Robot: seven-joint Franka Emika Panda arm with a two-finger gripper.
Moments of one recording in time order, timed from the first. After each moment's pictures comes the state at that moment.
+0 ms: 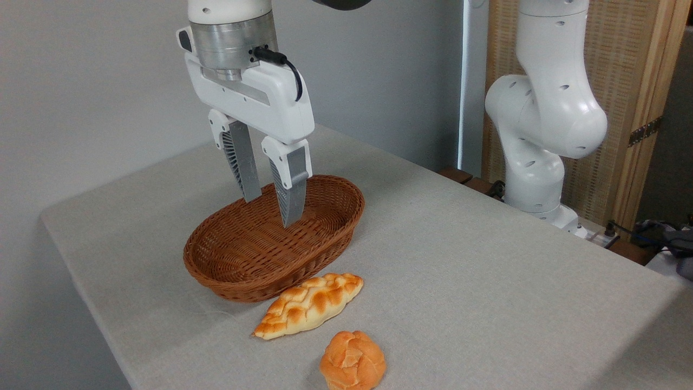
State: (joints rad) arm -0.22 0.01 0.17 -1.64 -0.05 1.68 0.67
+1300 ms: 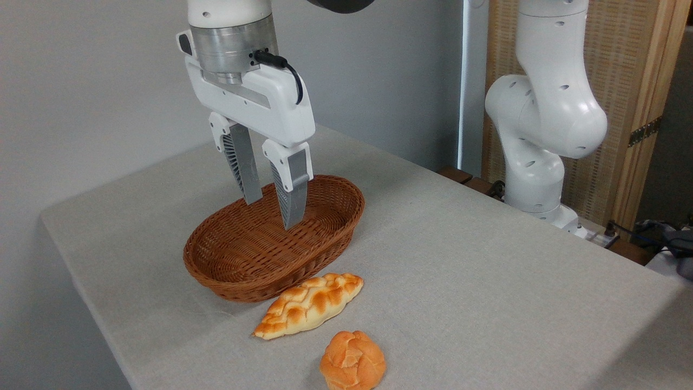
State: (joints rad) arm -0.22 0.02 0.18 -1.64 -0.05 1.68 0.67
